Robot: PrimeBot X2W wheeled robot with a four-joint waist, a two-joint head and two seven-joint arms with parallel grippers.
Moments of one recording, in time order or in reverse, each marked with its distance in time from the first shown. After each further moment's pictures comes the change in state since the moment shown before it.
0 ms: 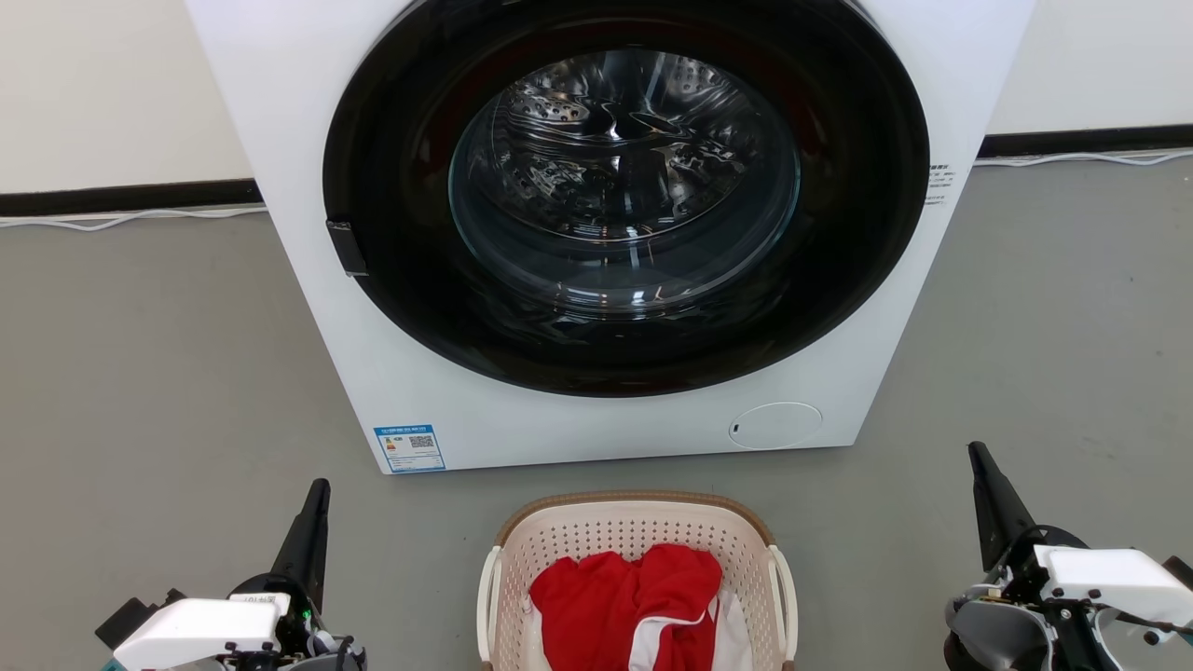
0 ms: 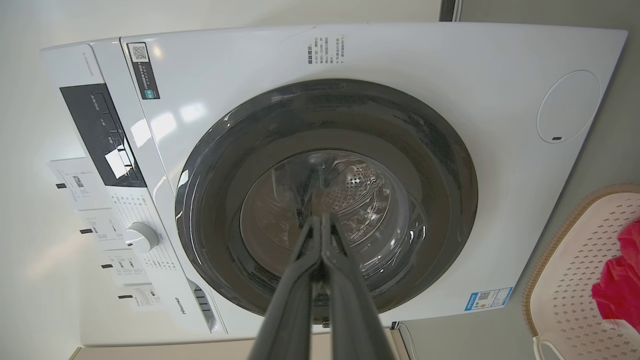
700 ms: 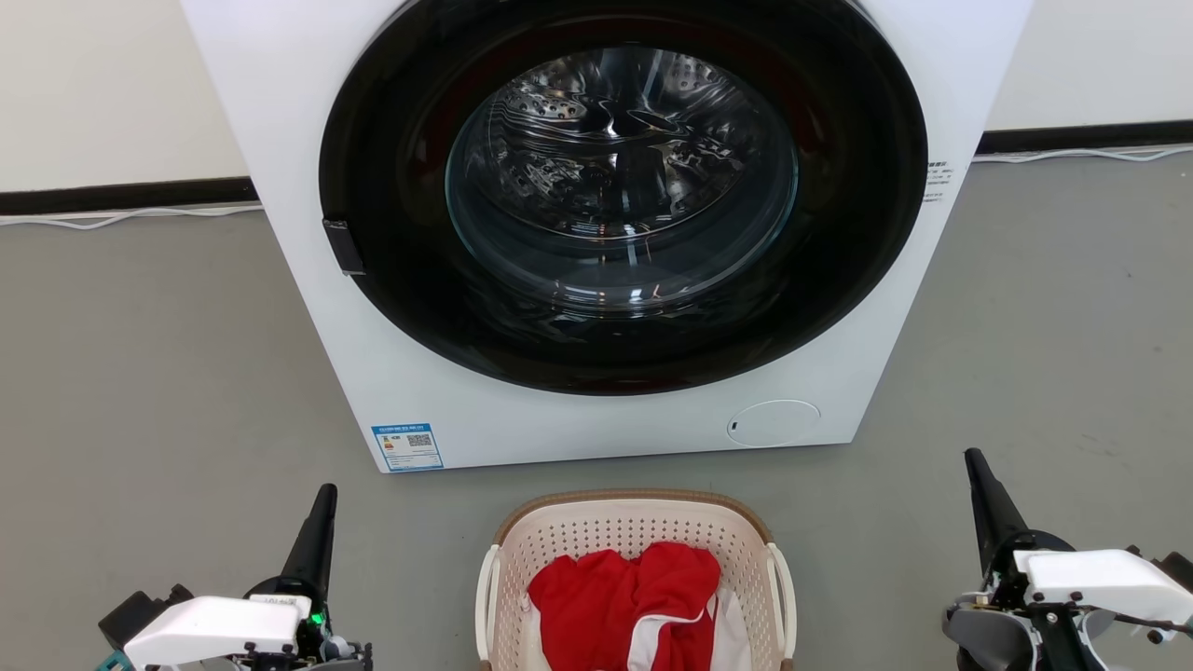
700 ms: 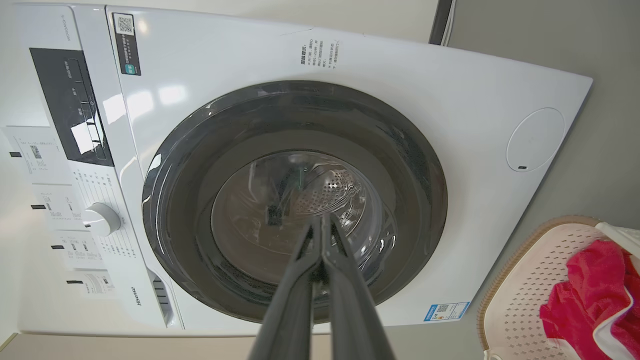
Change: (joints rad) left arm 0.000 0.004 -0.022 0.011 0.138 0.000 -0.035; right arm -0.001 -0.001 0.015 0.020 -0.150 0.000 -0.036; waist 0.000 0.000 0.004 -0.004
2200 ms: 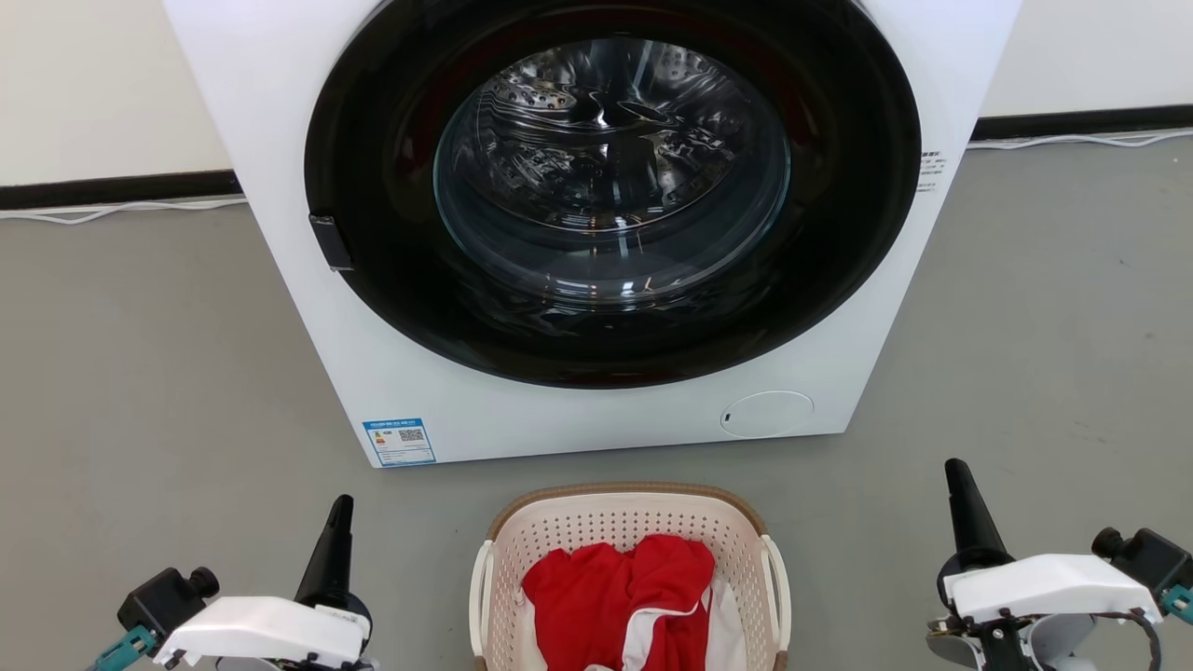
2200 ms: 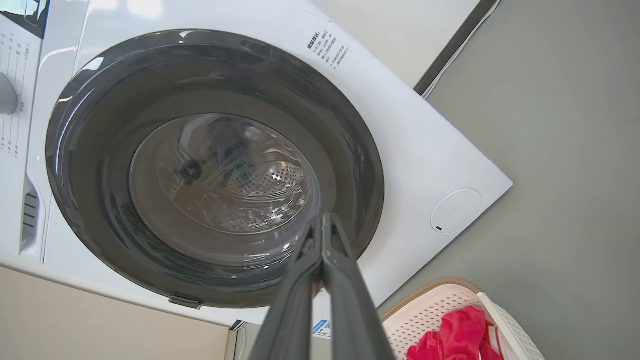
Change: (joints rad) left arm 0.002 0.017 -0.068 0.031 0.438 0.000 -0.131; right arm -0.001 -0.002 0.061 0.049 -0.477 0.000 -0.130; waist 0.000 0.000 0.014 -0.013
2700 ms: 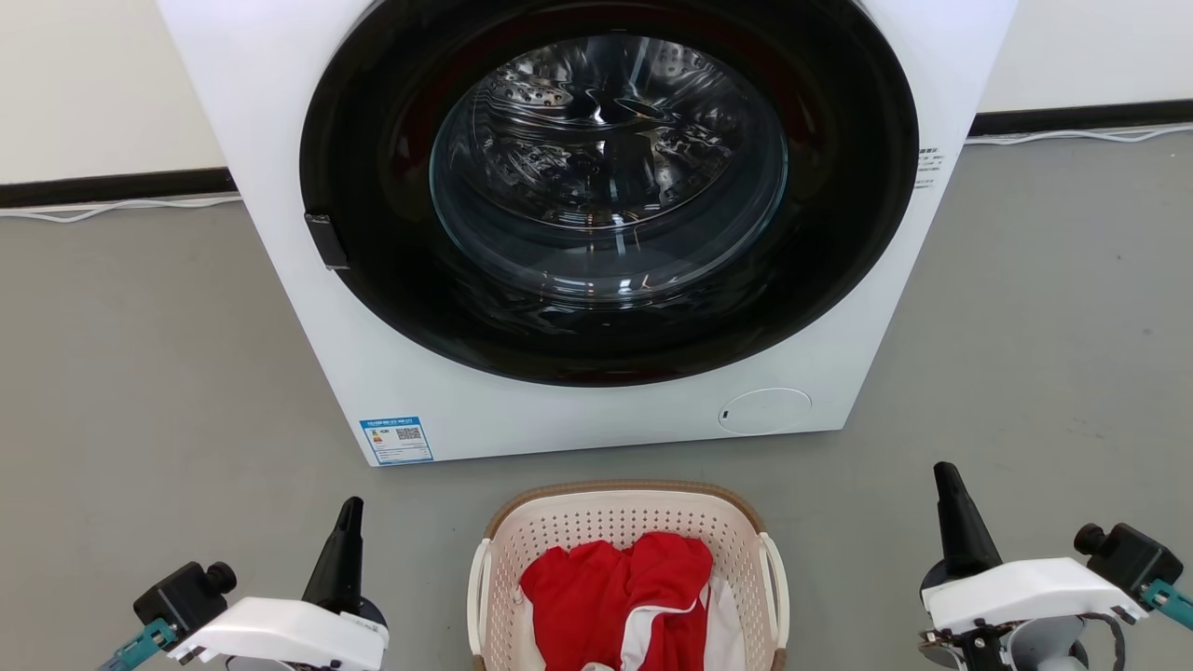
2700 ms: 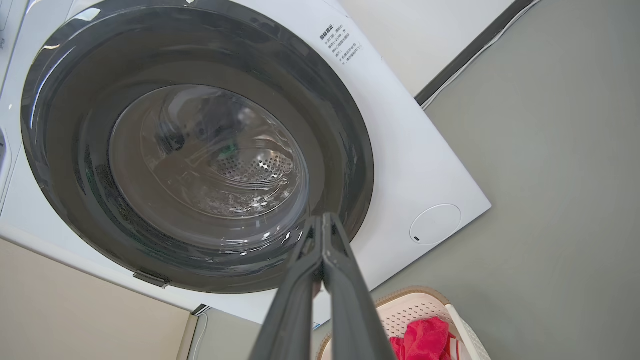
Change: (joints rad) left arm 0.001 0.002 -0.025 0.010 0.136 0.000 -0.037; right arm 0.000 -0.001 0.023 0.018 -0.150 0.000 -0.040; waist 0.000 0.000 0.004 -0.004
